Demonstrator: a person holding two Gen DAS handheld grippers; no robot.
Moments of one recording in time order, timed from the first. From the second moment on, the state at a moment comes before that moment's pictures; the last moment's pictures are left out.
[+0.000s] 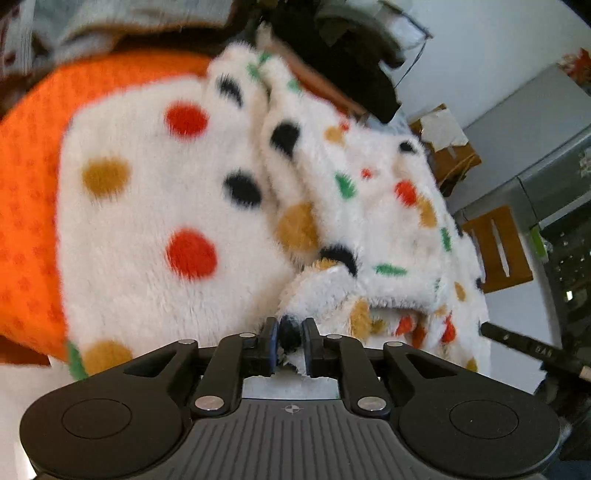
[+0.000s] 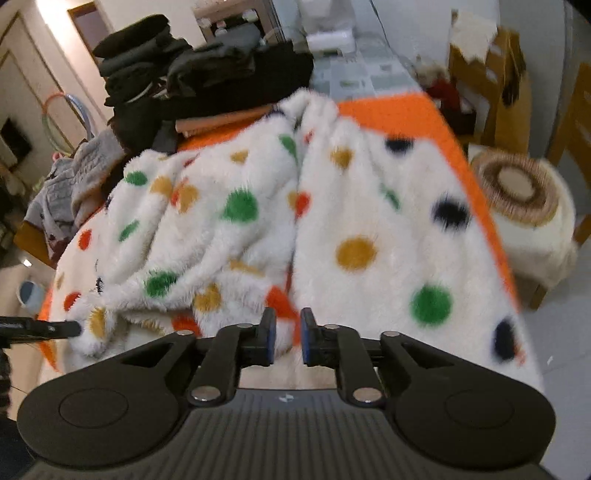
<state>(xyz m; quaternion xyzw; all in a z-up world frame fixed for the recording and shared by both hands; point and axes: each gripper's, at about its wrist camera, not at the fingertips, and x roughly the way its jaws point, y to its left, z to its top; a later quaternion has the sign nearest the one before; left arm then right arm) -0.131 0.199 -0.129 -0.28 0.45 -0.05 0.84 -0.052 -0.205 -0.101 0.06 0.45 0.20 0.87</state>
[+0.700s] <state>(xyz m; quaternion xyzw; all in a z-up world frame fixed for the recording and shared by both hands) -0.034 0.193 -0.143 -0.34 0.42 -0.02 0.84 0.071 -0.071 -0.102 -0.08 0.39 0.40 0.82</state>
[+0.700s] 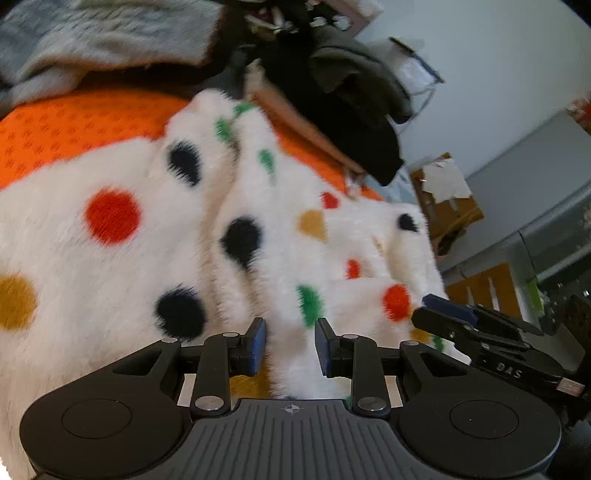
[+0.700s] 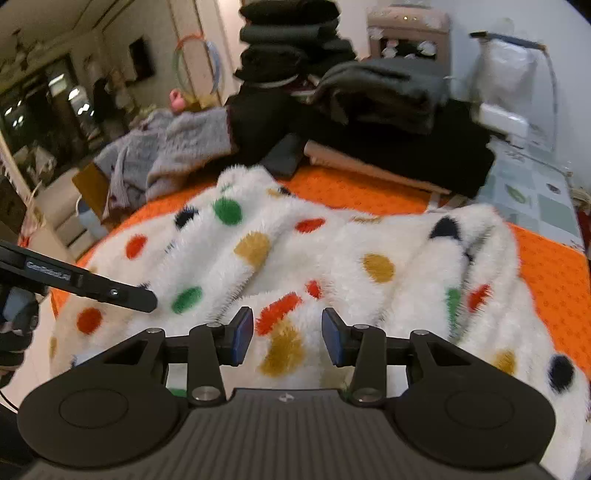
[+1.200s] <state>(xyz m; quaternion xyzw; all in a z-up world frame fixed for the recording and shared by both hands) -0.052 0.210 -0.151 -0.37 0.42 0.00 0.83 -0.013 -0.101 -0.052 -0.10 0.30 0.47 0.83</state>
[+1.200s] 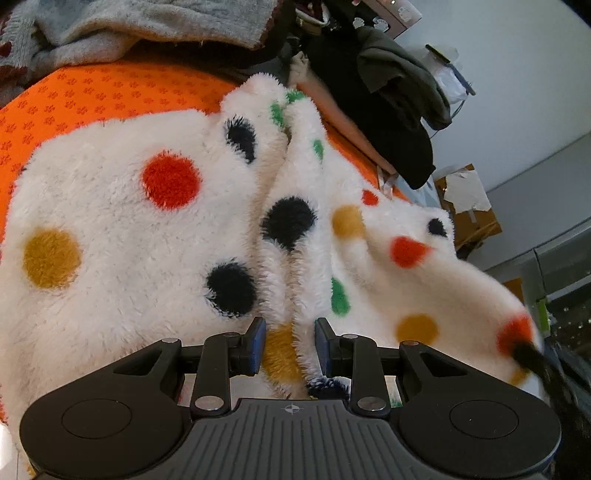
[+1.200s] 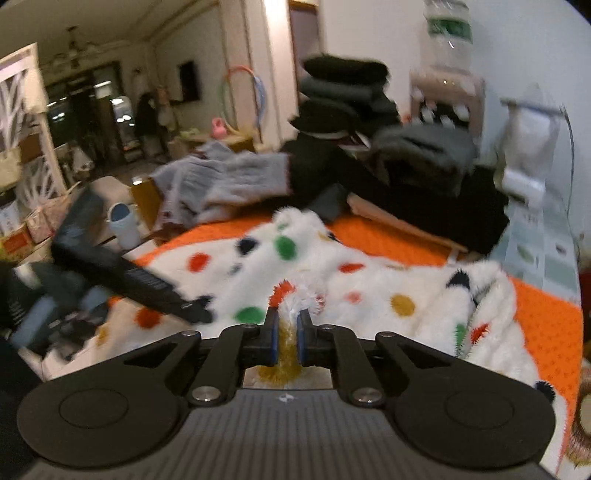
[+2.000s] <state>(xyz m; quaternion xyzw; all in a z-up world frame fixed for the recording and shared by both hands) -0.107 0.205 -0.110 -0.28 0.38 -0.05 0.88 -0.050 -0.096 -0.124 -0.01 0.34 0.33 0.88</state>
